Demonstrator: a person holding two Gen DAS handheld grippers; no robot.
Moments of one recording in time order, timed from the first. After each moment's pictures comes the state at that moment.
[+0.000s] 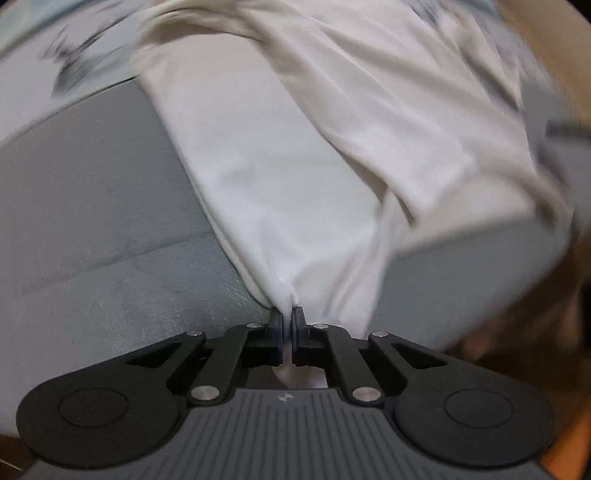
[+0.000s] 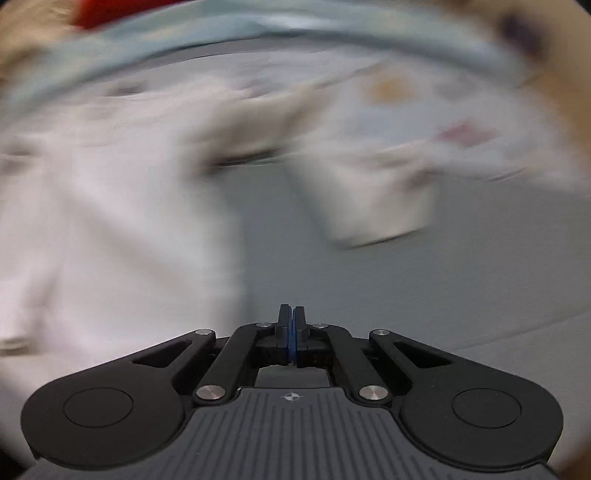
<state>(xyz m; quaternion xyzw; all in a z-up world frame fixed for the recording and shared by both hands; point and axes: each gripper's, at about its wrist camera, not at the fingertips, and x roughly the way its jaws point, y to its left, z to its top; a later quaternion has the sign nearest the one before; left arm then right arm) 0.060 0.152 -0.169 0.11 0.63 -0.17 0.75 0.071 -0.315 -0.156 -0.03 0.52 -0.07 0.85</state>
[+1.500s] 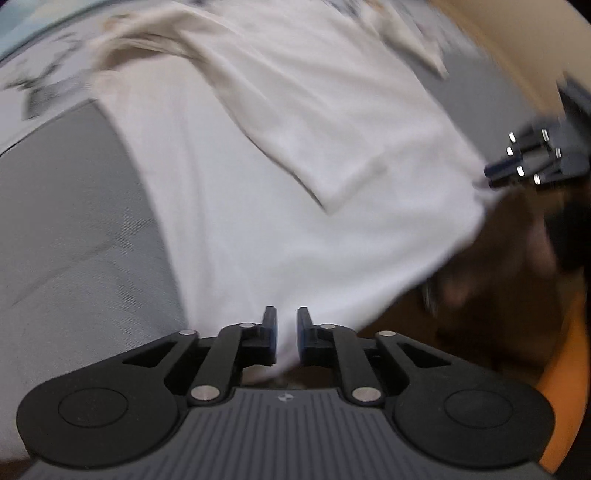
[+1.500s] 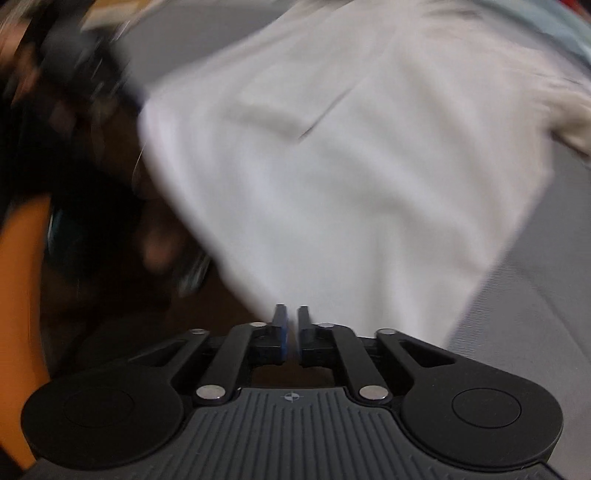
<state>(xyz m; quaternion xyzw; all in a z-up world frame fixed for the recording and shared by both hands) 0.020 0.198 -0.149 0.07 0.59 -0.26 0.76 -0.035 -0.212 -0.151 -0.10 0.56 0.36 0.74</state>
